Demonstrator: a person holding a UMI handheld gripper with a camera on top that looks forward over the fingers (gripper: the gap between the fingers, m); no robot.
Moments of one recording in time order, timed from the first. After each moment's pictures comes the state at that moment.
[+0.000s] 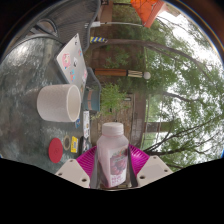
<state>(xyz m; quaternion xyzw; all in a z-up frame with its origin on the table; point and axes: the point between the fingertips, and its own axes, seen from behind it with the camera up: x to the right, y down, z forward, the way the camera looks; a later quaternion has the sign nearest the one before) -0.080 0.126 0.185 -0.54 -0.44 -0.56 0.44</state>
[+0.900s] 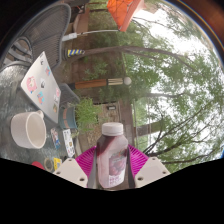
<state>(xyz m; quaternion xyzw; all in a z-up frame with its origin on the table) -0.116 0.158 0.279 -0.50 -0.40 -0.54 0.55</state>
